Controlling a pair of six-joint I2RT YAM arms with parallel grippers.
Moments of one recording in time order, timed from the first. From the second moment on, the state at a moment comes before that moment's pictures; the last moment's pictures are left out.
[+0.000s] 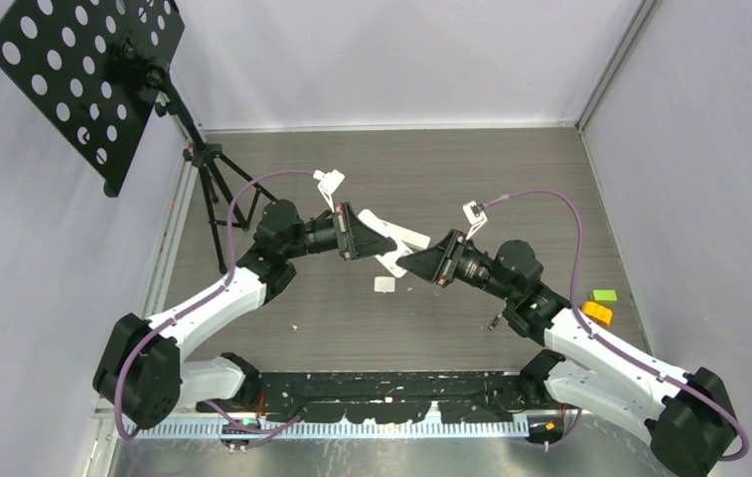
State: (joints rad) left arm -0.57 1.21 0.70 0.53 0.77 -0.98; right arm 0.68 0.86 0.48 0.37 -0.37 0.97
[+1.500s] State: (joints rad) left arm -0.55 0.96 0.66 0.09 0.34 -0.67; right arm 0.66 0.98 0.72 -0.76 0.44 1.14
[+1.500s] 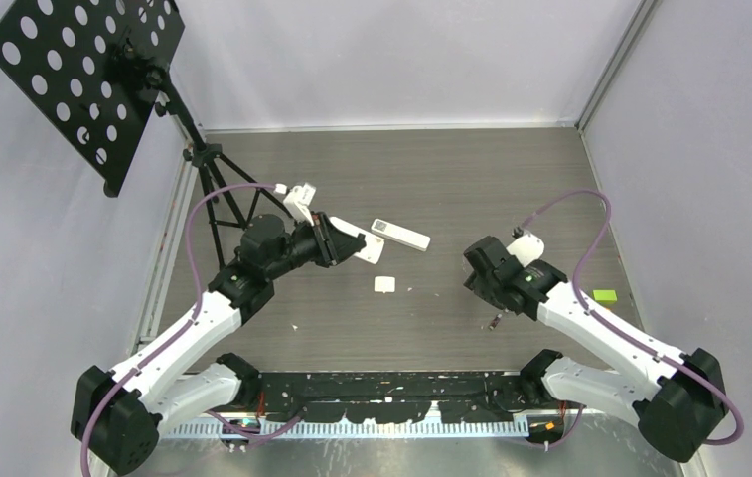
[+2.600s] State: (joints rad) left arm -0.55 0.99 0.66 0.10 0.33 -0.65; right arm 0.60 1.15 0.56 -0.84 0.49 1.44
